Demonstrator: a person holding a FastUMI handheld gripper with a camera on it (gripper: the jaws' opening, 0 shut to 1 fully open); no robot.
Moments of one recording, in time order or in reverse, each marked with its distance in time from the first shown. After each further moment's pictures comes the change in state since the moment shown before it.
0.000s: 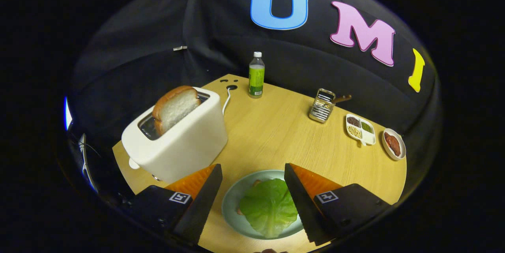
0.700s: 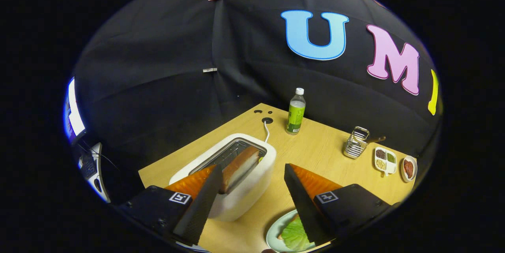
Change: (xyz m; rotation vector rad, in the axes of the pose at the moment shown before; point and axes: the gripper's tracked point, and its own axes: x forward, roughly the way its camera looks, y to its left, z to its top) arm 0.018 0.100 0.081 -0.013 -0.129 0.148
